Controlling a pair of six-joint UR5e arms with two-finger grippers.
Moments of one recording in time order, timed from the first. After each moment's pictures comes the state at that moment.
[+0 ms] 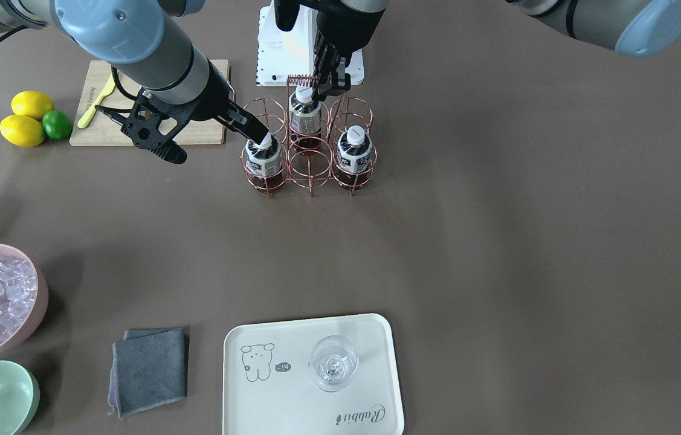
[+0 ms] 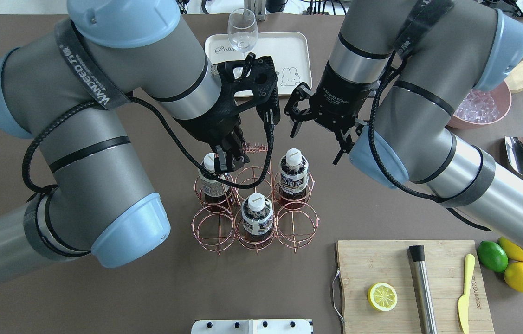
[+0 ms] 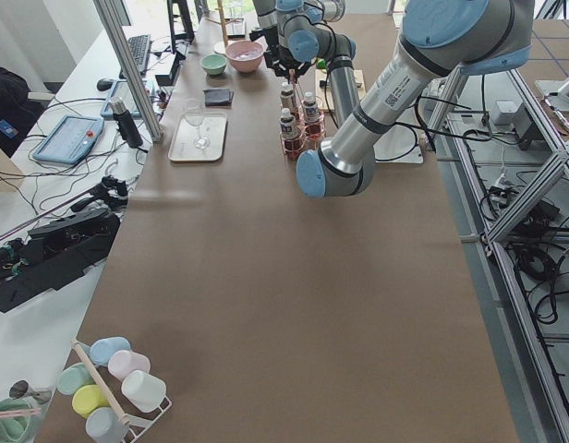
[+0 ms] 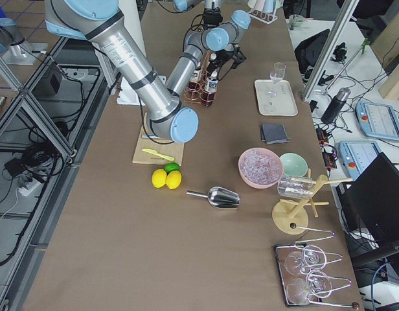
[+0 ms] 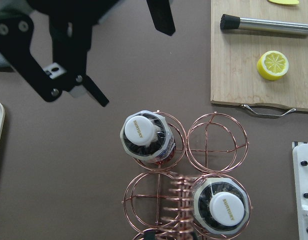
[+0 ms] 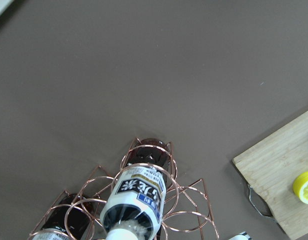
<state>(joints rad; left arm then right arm) -0.65 -2.44 -1.94 -1.33 -2.13 0.26 0.80 -0.83 1.83 -2.01 2.45 1.55</state>
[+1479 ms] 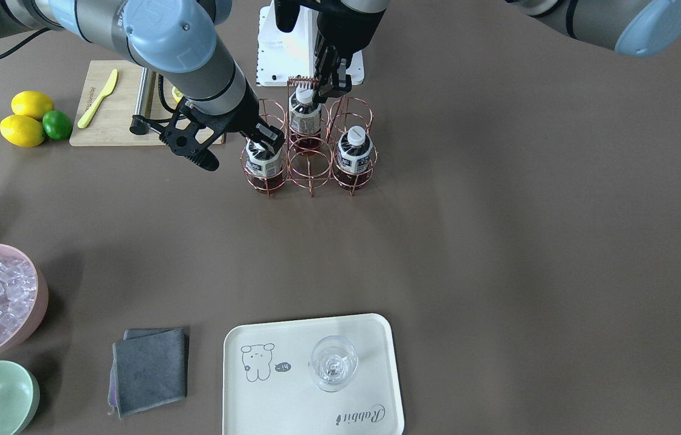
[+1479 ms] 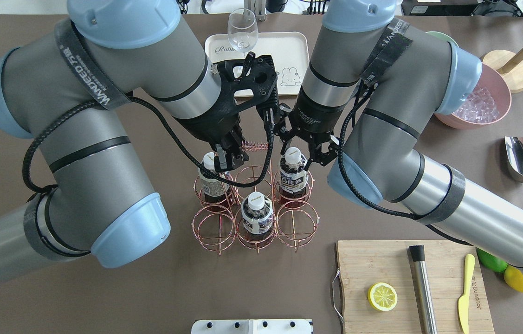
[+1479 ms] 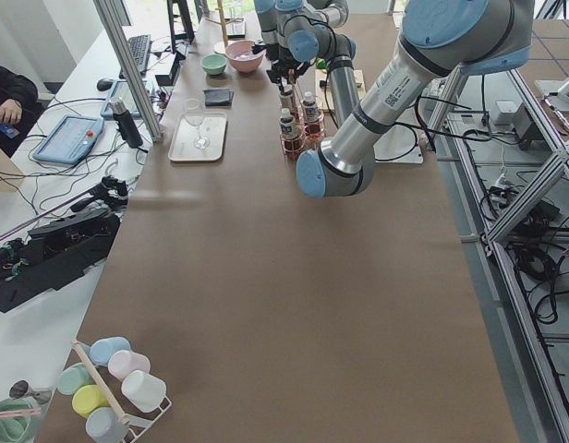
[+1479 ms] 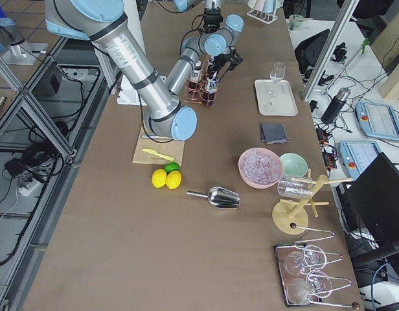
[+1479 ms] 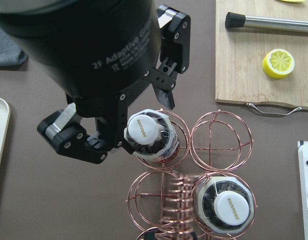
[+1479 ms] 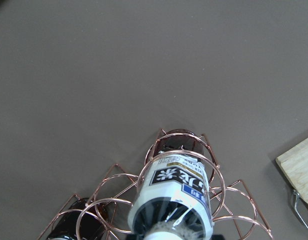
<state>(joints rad) -0.65 -2.44 -1.94 -1.33 -2.12 0.26 0.72 -0.82 1.77 -1.87 2.33 1.67</state>
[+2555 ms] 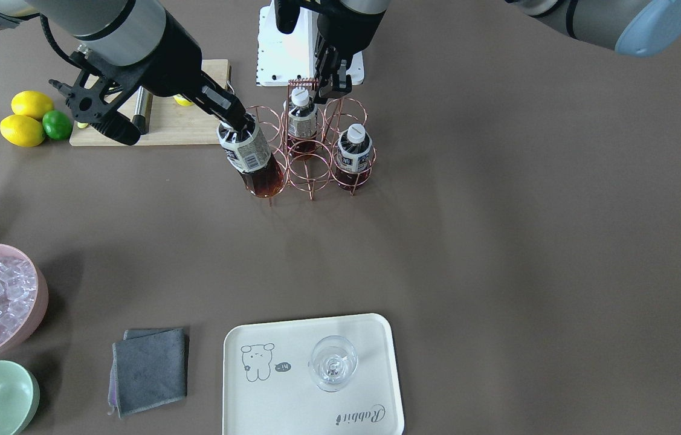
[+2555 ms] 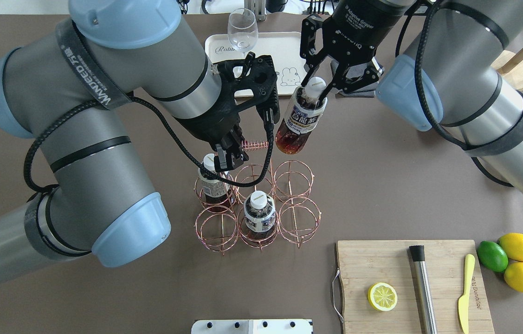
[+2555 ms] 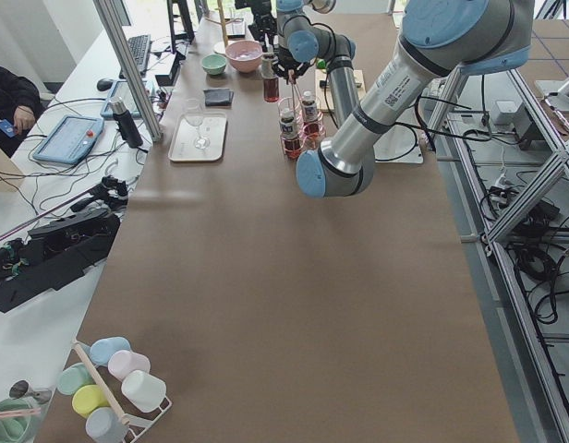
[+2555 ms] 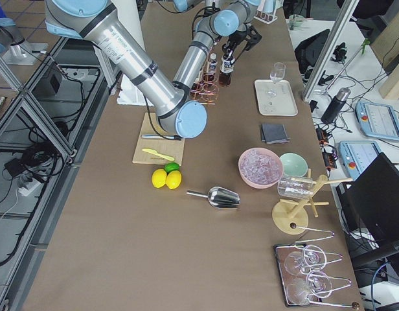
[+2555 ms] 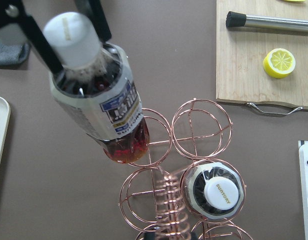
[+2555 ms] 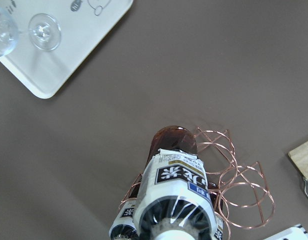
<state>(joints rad) -0.65 -2.44 -1.93 -1.33 -2.12 0.26 0.95 -0.76 1.85 -1.94 2.51 1.62</state>
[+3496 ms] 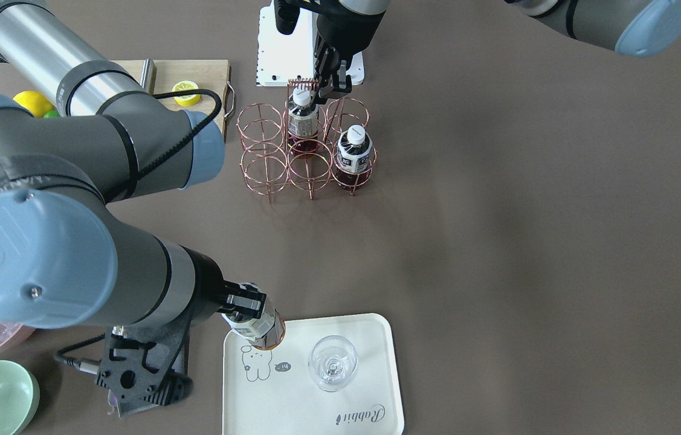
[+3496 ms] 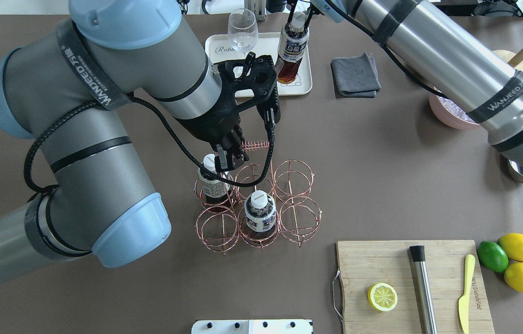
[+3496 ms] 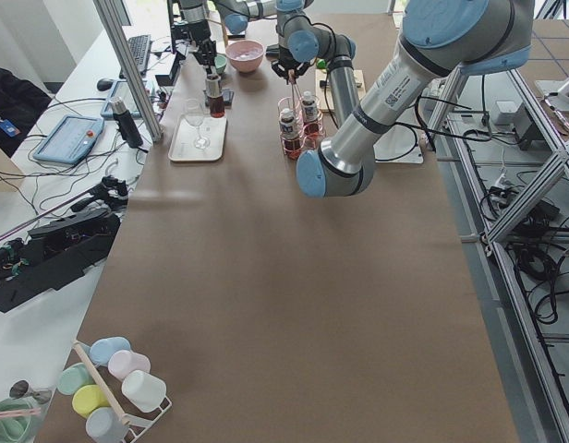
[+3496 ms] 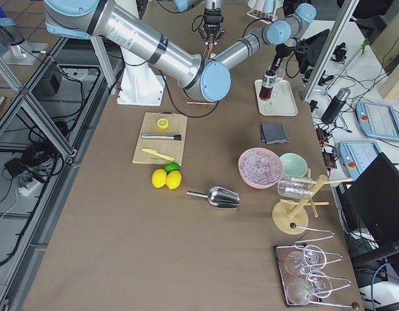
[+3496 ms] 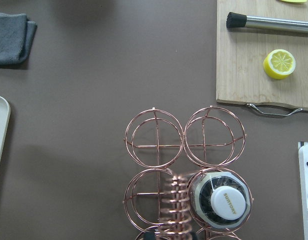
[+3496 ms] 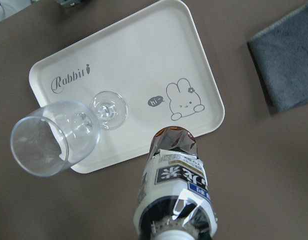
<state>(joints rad) -0.65 -2.44 -1.93 -1.33 -2.12 0.25 1.04 -0.40 0.97 -1.65 2.46 0.99</state>
